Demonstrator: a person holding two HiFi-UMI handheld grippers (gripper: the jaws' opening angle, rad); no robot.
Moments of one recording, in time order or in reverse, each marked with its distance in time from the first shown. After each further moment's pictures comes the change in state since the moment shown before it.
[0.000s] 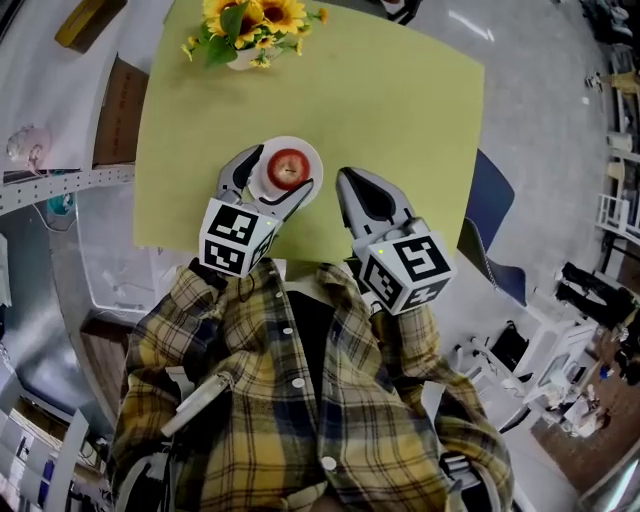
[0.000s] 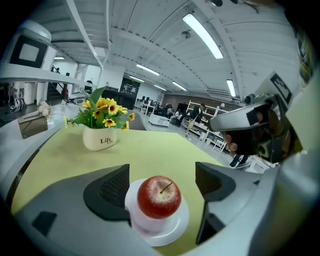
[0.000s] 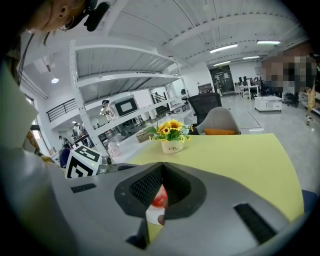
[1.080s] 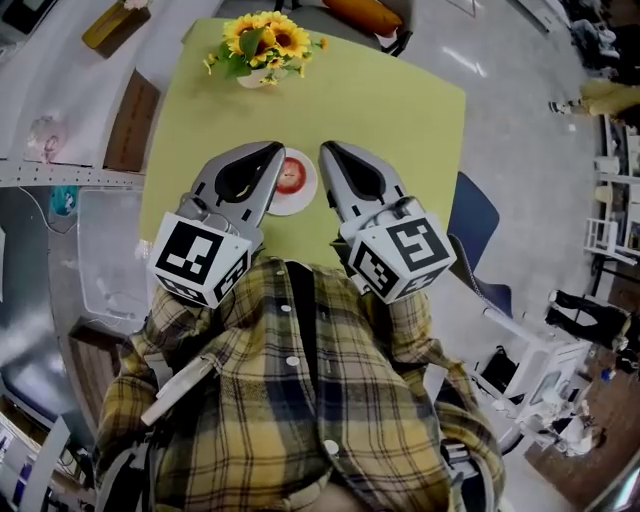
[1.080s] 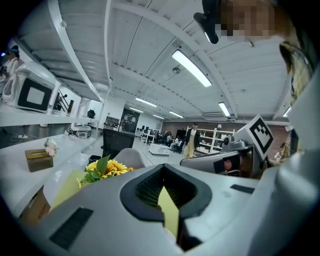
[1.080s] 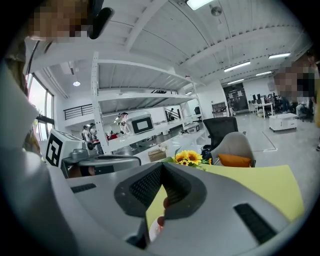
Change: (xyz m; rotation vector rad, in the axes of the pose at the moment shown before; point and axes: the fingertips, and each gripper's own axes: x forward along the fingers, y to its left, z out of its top) left arm -0.111 -0.037 0.149 0.081 -0.346 0.026; right arm -0.020 0.058 0.095 -0.129 -0.202 0.117
